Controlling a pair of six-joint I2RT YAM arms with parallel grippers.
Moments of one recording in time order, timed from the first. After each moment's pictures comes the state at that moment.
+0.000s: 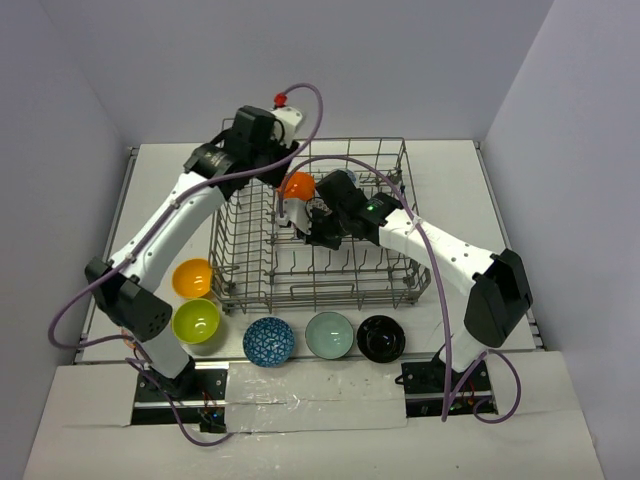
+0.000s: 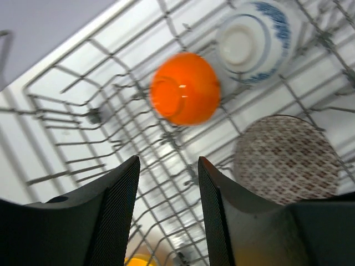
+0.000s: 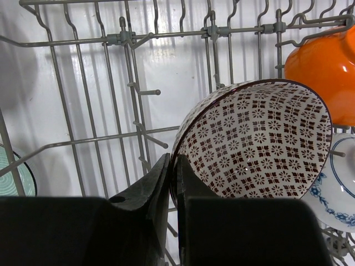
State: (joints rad) left arm -0.60 1.72 1.87 -0.81 -0.13 0.11; right arm 0.75 1.60 1.37 -0.65 -0.30 -0.69
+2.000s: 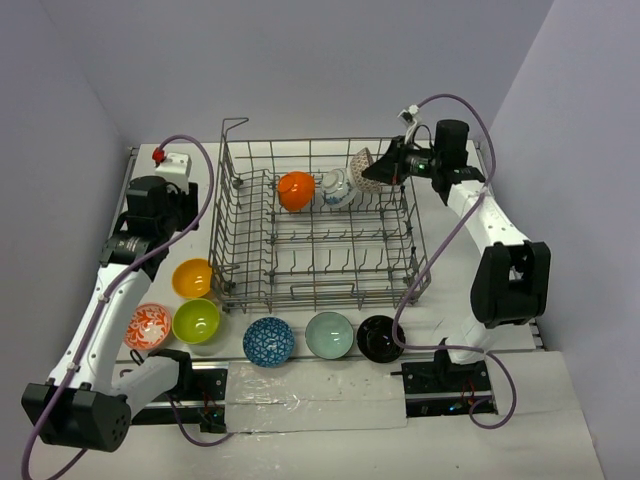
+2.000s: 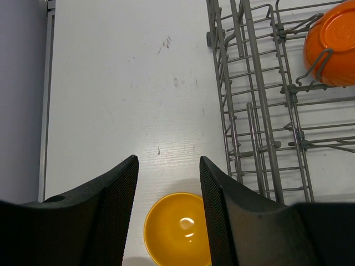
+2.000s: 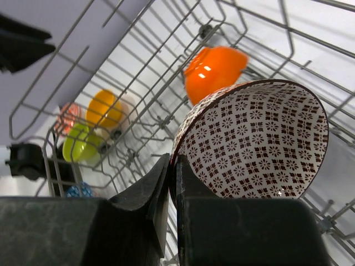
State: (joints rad) left arm -0.15 1.03 1.02 -0.47 -0.13 0.06; right arm 0.08 1.62 1.33 -0.14 -0.99 0.18
